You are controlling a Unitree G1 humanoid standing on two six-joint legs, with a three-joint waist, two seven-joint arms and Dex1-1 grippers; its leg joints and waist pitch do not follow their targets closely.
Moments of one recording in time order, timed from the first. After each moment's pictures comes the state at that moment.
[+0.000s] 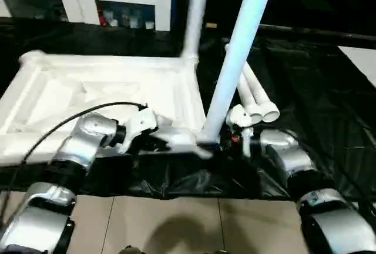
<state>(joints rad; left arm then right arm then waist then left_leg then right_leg) -0.65 0.41 -0.23 0.69 0.08 0.06 -1.18 -0.66 -0.15 0.06 0.95 0.03 -0.12 0.91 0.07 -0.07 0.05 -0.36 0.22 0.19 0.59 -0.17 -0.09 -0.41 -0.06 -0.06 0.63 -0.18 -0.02</state>
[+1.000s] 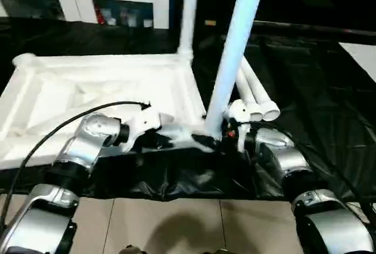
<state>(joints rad) -0.63 0.45 -0.23 0.66 0.07 -0.02 -1.27 -0.66 -0.18 0.08 0.93 0.07 -0.16 1.10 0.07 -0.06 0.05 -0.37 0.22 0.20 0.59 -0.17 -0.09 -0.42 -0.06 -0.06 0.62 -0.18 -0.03</state>
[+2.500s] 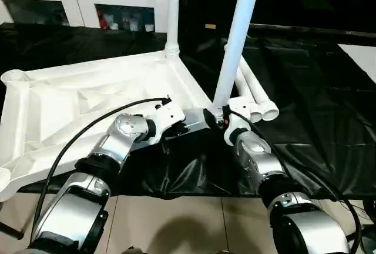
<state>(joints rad) -0.74 0.25 -0.25 0.87 0.20 -0.08 -0.84 -0.68 0.01 -0.05 1.03 0.02 -0.17 0.24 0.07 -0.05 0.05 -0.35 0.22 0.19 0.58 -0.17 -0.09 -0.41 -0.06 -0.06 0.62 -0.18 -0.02</state>
